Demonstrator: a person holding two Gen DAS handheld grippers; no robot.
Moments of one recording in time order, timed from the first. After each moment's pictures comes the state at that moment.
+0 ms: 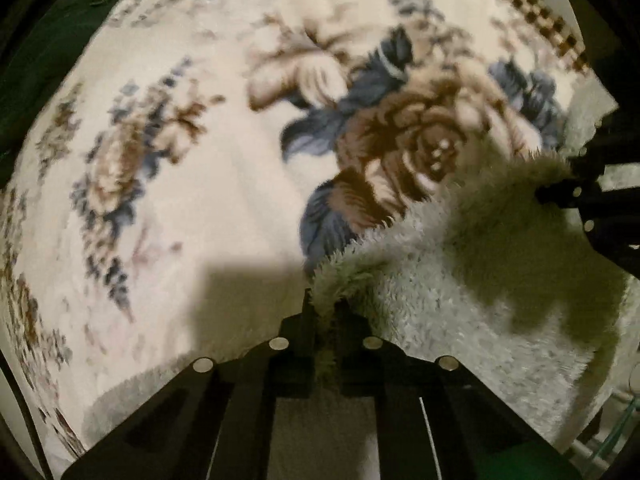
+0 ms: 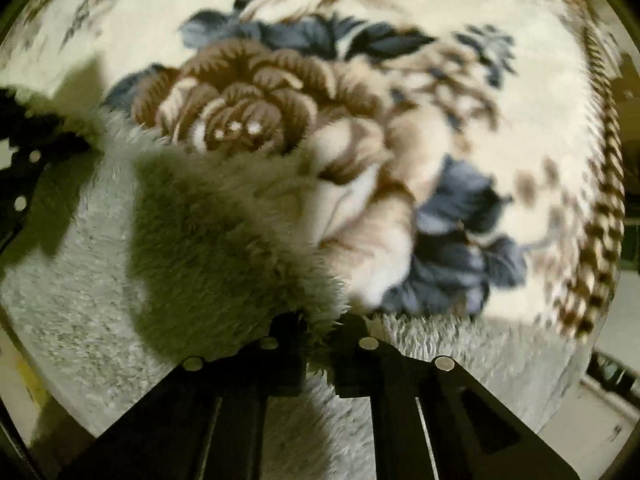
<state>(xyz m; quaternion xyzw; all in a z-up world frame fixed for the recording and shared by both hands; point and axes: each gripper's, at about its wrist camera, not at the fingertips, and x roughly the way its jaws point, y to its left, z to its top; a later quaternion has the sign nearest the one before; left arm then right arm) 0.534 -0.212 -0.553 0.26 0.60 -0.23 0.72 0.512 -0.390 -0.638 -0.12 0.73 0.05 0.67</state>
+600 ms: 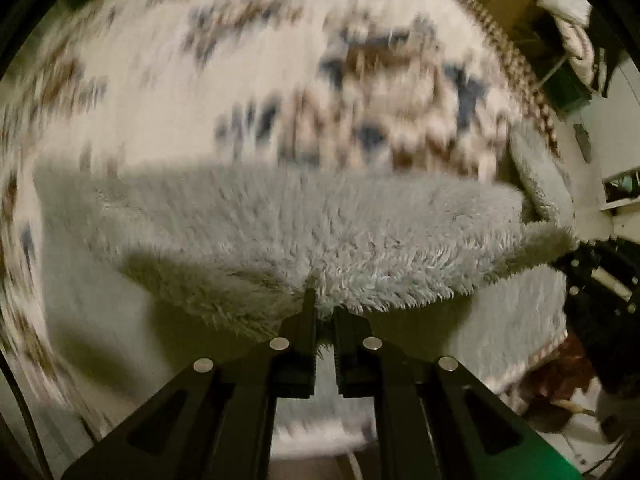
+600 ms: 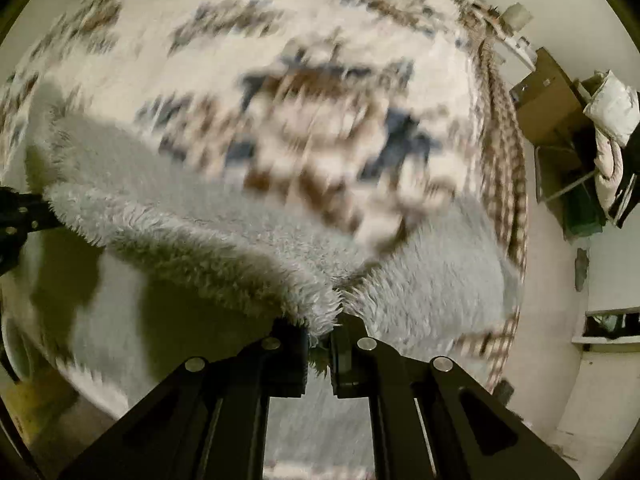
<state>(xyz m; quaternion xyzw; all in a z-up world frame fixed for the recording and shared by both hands) 0.291 -0.118 -0.492 0.03 0.67 -0.13 0.73 0.291 -0.310 -0.509 -0.12 0.64 -0.02 0.75</state>
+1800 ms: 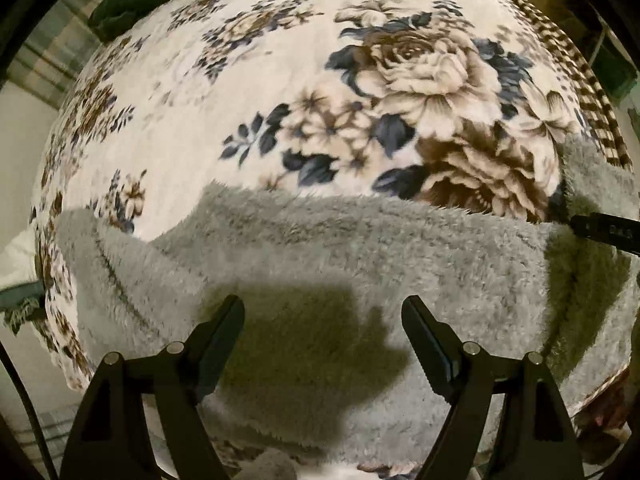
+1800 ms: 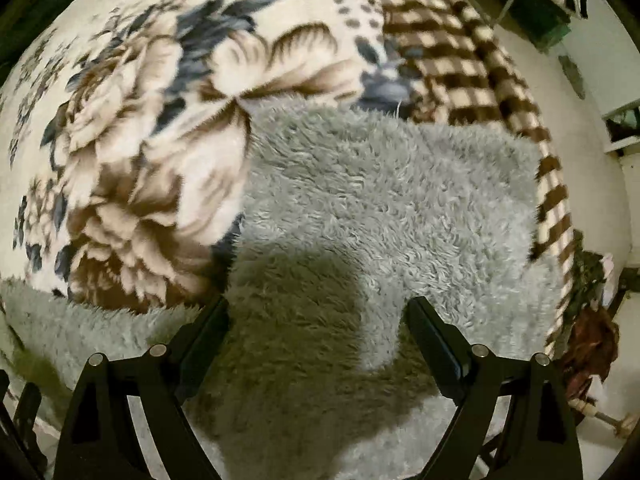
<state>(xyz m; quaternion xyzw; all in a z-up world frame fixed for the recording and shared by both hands) 0.311 -0.182 -0.524 0.14 0.62 -0.04 0.77 0.332 -0.473 -0.616 0.14 0.68 -0.18 0.69</state>
